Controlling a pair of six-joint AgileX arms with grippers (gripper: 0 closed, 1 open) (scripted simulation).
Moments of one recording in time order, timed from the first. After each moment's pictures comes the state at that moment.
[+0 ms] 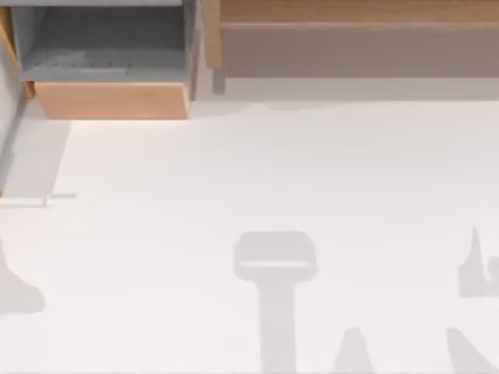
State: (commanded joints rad) left arm 0.71 1.99 0.44 1.54 0.76 1.59; right arm 0.00 0.00 0.00 0.00 0.00 0.00
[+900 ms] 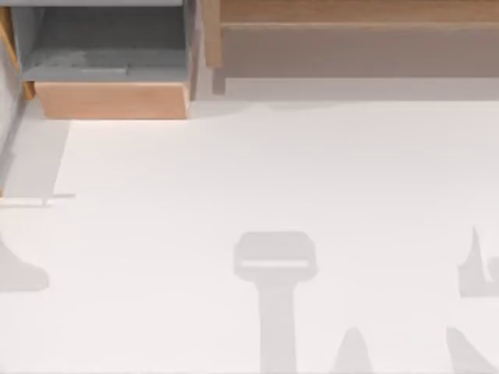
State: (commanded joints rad) left arm 0.66 2.02 0.52 1.49 0.70 1.59; right arm 0.00 0.00 0.00 0.00 0.00 0.00
